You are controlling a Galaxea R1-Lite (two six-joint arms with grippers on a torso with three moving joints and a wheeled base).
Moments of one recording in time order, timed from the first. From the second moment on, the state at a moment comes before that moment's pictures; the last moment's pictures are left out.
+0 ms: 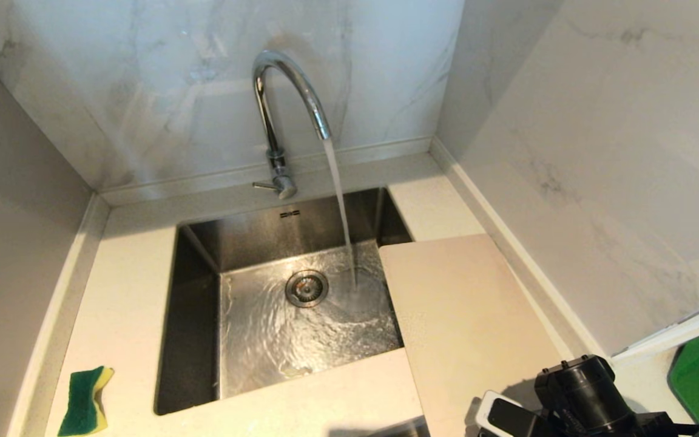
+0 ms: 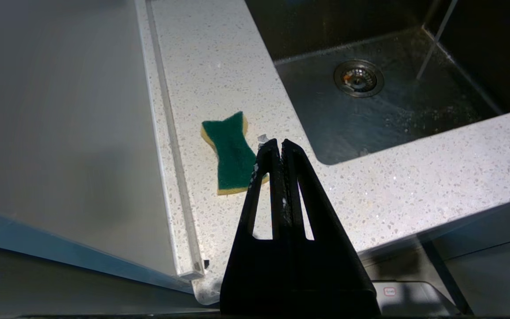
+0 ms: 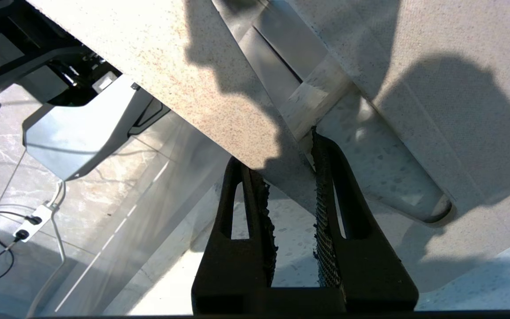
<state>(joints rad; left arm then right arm) 0.00 0.00 0.00 0.00 0.00 0.01 0.32 1.67 -0.28 -0.36 -0.07 -0.64</state>
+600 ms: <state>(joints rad) 0.00 0.00 0.00 0.00 0.00 0.01 0.32 1.66 -0.27 -0.37 -0.07 -0.63</state>
